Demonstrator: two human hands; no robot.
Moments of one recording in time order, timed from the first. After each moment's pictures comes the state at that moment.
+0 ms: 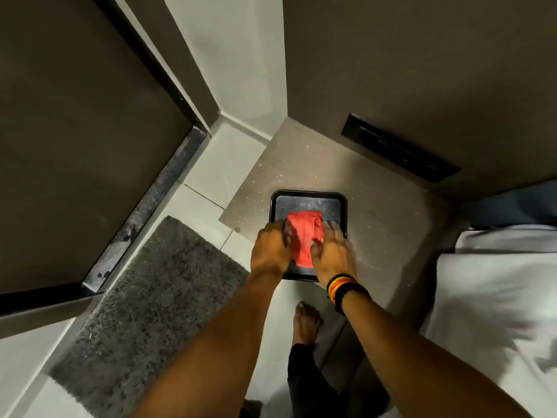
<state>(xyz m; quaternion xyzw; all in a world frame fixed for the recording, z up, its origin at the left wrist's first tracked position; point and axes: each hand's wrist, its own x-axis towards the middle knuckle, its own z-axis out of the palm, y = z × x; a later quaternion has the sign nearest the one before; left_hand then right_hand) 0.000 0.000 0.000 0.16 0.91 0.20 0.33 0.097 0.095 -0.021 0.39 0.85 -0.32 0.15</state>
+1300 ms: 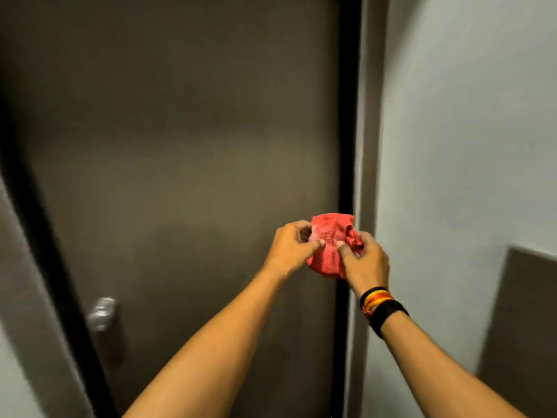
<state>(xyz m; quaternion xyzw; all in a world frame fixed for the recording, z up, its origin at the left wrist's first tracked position) -0.239 -0.230 0.644 0.20 0.83 0.50 -0.15 -0.207 -0.077 0.609 0.07 0.77 -0.52 -0.36</state>
